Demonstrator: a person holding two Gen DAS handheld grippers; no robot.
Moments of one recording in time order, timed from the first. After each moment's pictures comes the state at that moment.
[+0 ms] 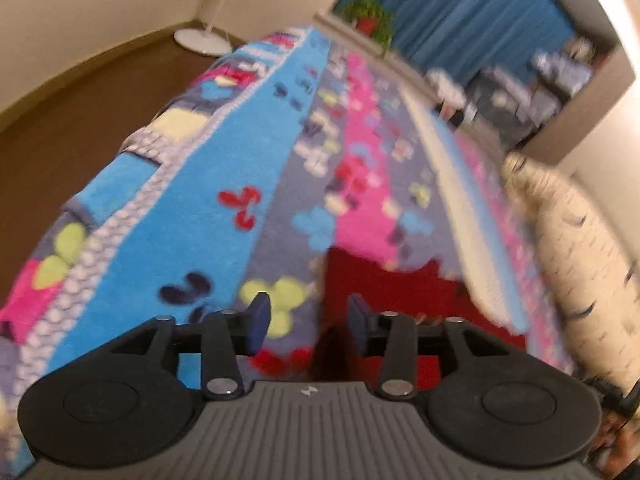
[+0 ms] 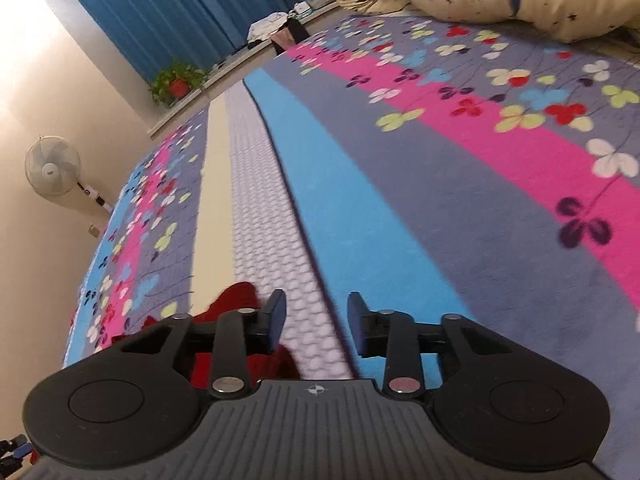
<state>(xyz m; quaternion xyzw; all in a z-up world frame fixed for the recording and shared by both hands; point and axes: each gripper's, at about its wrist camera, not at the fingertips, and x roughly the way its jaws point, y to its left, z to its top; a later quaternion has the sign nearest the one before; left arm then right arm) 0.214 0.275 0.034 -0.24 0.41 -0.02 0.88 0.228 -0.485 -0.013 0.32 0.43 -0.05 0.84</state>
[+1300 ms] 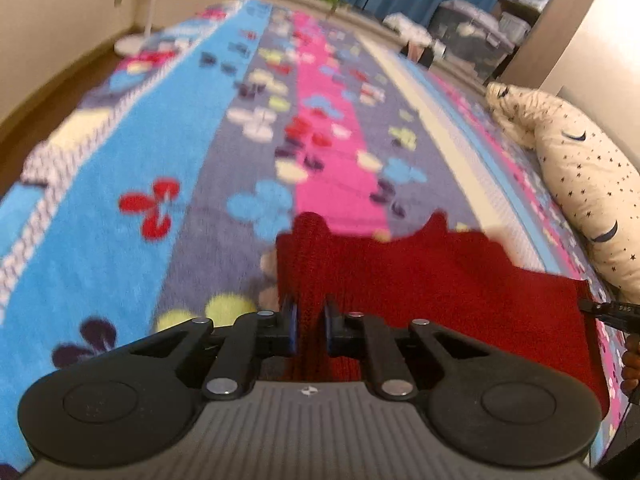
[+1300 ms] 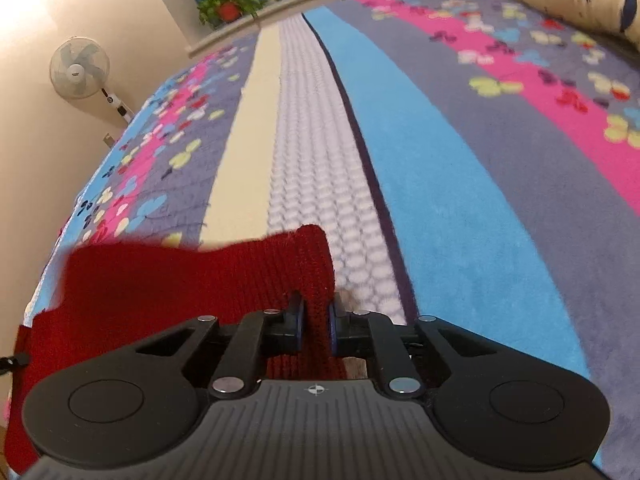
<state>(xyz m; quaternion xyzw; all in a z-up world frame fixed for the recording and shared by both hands) 0.299 0.204 -0.007 -0.14 0.41 -0.08 0.90 0.300 -0.407 -0.043 0.25 0.45 0.03 0.86</state>
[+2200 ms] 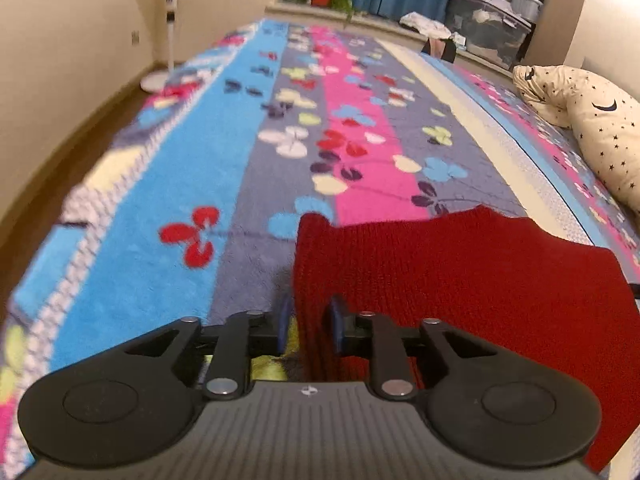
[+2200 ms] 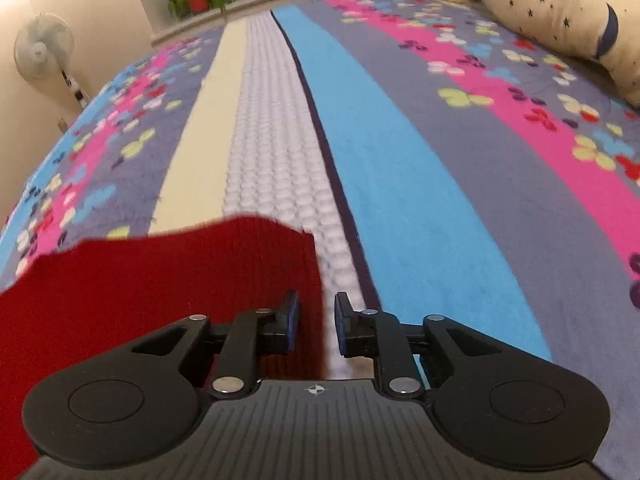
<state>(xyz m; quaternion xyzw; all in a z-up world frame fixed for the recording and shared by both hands) 0.296 0.193 -0.005 -0.05 0.40 -0.02 0.91 0.307 -0.394 -0.052 0.18 0.48 -0.03 0.86</state>
